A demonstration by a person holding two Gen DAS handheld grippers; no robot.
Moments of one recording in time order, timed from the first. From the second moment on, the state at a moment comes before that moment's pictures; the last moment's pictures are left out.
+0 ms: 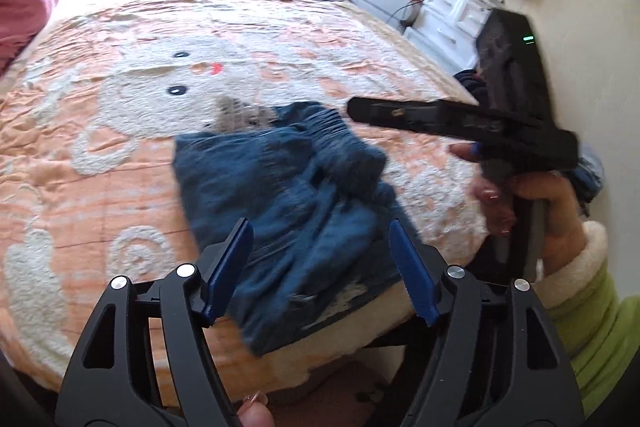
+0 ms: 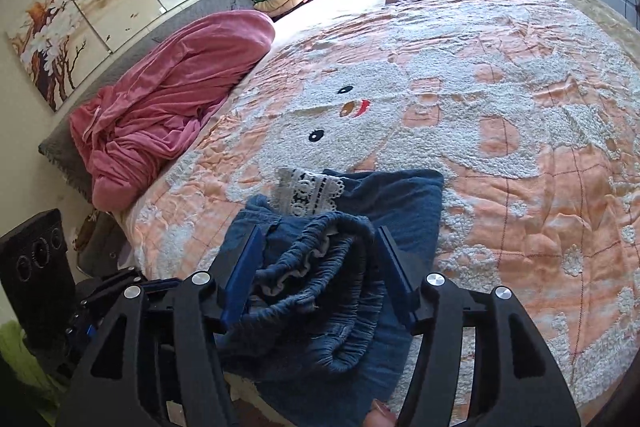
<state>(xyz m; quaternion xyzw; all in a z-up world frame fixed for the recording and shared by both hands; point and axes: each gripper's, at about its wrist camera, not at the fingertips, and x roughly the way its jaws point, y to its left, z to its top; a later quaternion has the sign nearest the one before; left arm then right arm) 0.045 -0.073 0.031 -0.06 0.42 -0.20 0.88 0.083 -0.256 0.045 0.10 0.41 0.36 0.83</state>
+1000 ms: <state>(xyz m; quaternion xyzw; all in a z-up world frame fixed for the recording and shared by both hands) 0.131 -0.048 0.016 -0.06 0.47 -0.19 0.86 0.020 -0.239 0.035 -0.04 0.40 0.38 0.83</state>
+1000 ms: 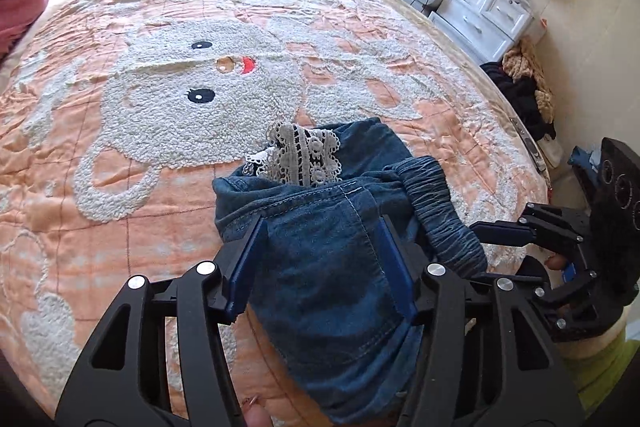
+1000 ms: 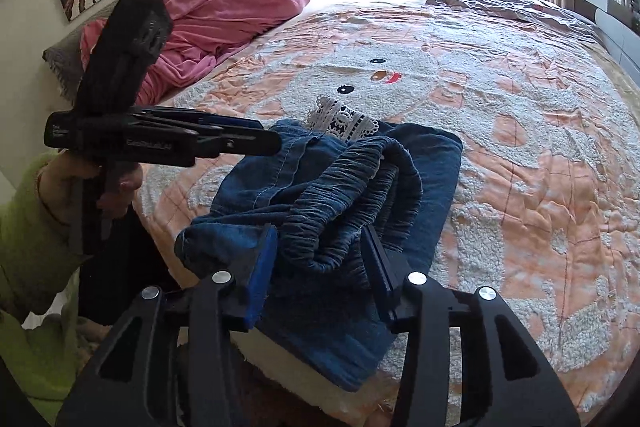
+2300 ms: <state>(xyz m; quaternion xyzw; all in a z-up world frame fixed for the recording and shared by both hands) 0.152 -0.055 -0.001 -0.04 0.49 -0.20 0.84 -0.052 -0.159 0.037 -0.33 0.27 0.45 0.79</state>
